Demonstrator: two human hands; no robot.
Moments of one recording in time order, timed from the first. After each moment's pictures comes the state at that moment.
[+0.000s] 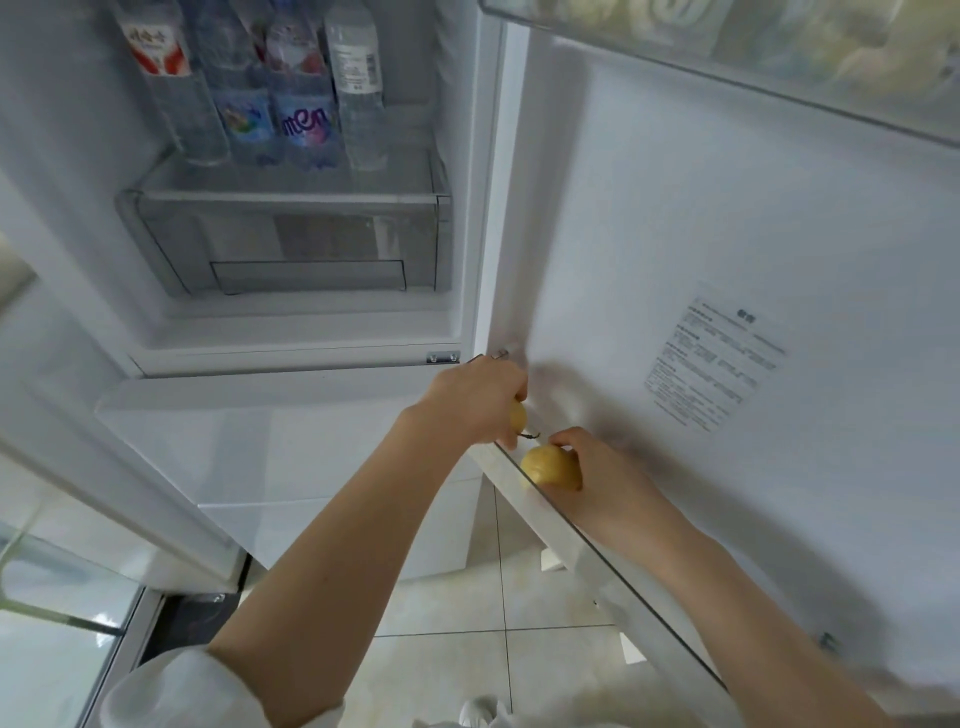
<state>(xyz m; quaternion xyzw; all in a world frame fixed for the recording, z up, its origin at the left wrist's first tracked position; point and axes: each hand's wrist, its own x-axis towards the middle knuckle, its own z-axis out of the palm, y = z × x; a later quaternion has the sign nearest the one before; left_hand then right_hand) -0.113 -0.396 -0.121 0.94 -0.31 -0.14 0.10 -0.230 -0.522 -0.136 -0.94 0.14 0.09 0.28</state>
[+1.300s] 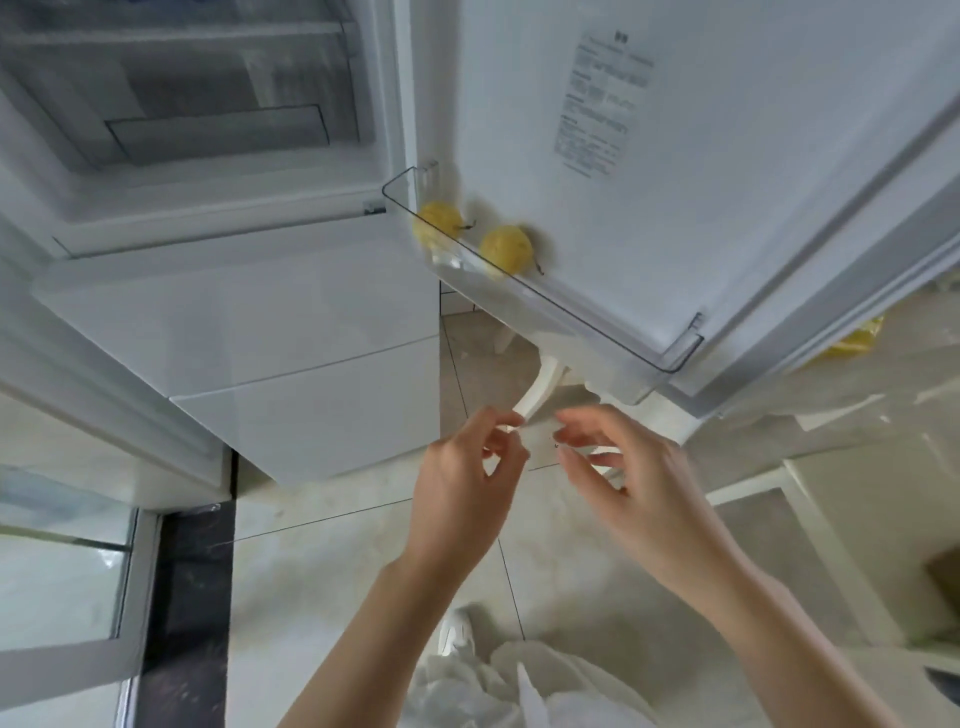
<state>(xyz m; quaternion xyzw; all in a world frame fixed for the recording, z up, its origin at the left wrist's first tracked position) -0.390 -0.325 -0.195 0.83 -0.21 -0.06 0.52 -0.472 -0.460 -0.144 -0.90 0.15 -0.09 0.41</state>
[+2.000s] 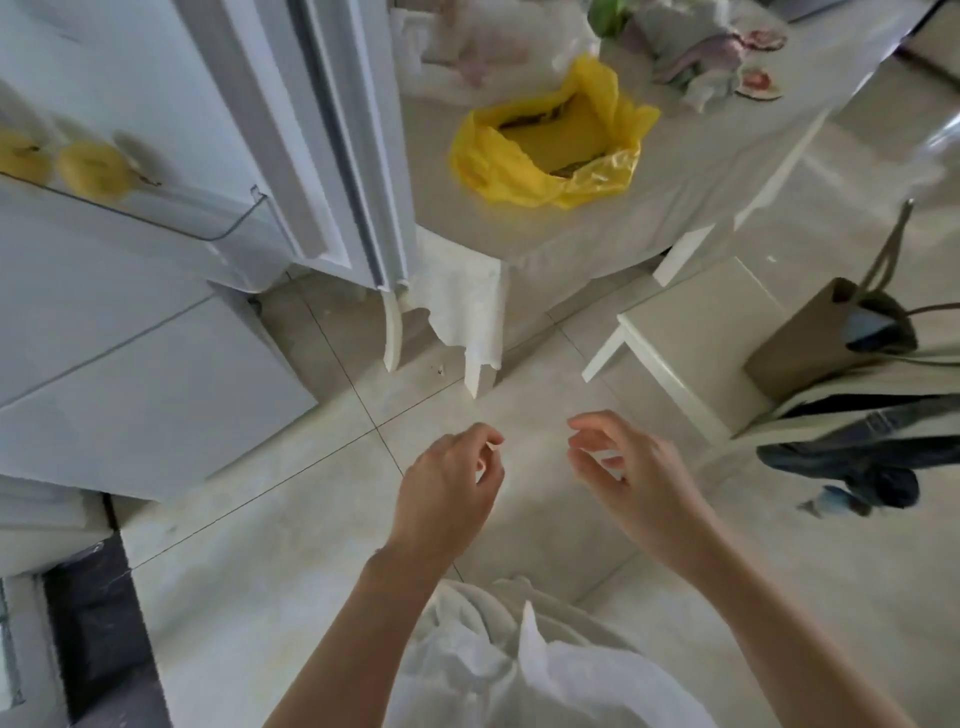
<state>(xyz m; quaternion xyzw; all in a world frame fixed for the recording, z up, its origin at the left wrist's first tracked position) -0.608 -0.503 -0.253 0.85 -0.38 -0.19 0.31 -0.745 -0.637 -0.213 -0.87 0.33 -0.07 0.37</state>
